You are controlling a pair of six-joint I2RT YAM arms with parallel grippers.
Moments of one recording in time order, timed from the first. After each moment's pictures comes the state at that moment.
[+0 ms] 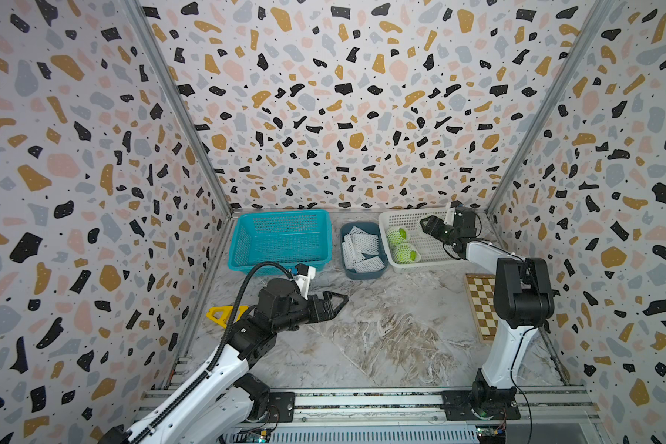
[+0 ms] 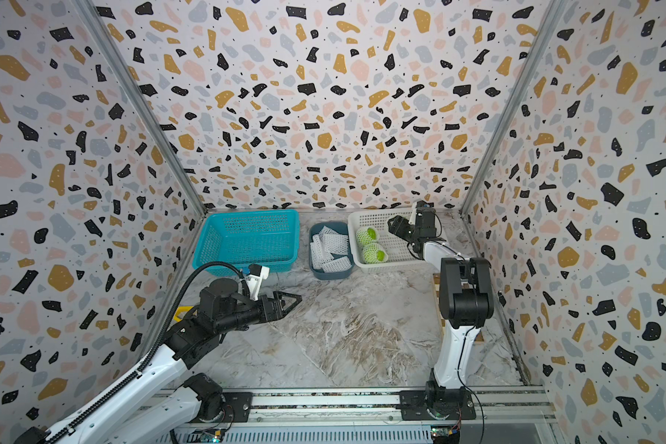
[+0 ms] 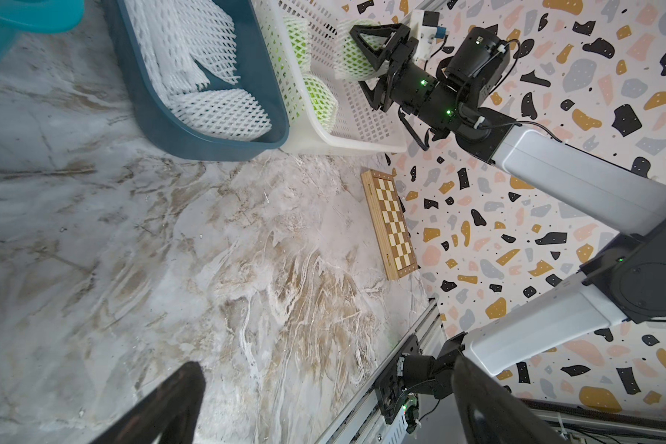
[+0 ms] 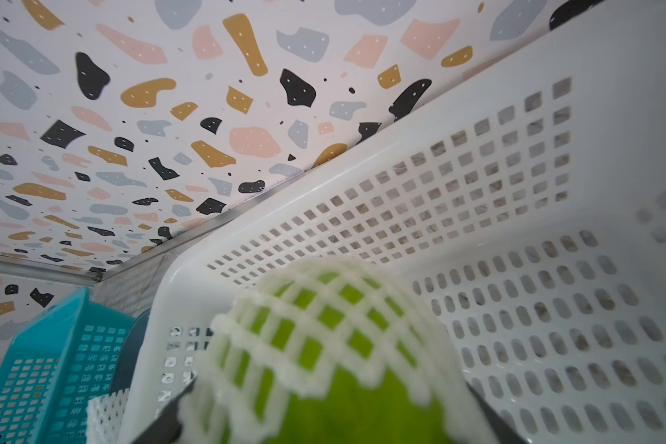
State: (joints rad) left arm -0.55 0.79 0.60 -0.27 0.42 -0.78; right arm 0.05 2.01 1.36 0.11 -0.32 0.50
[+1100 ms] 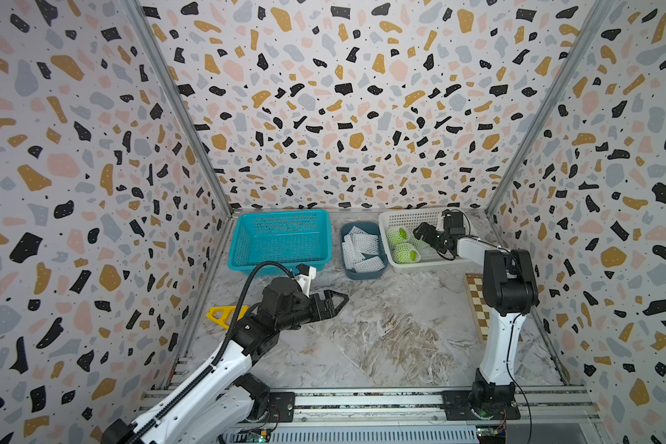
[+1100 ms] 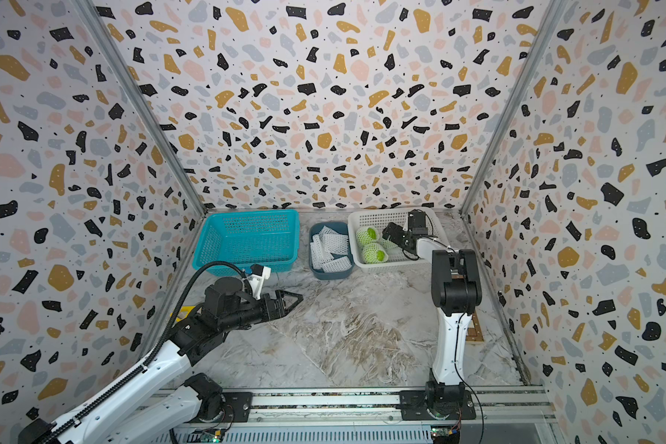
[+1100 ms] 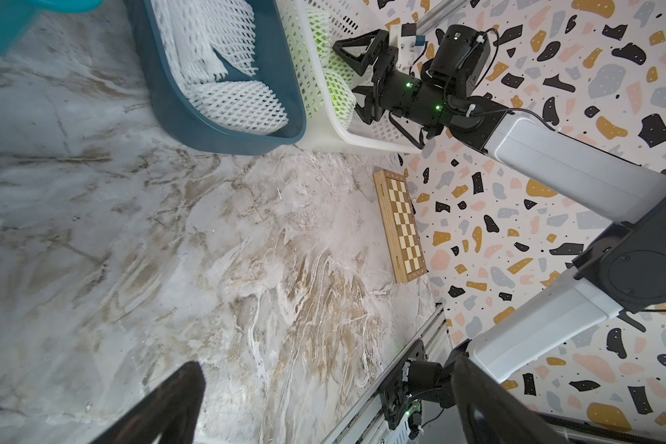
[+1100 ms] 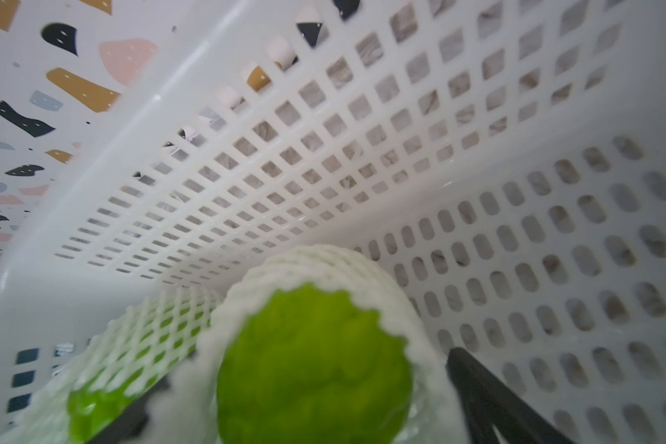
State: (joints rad) left arm -0.55 0.83 0.60 -0.26 0.40 -0.79; right arm 0.07 2.11 1.46 -0.06 -0.25 0.50
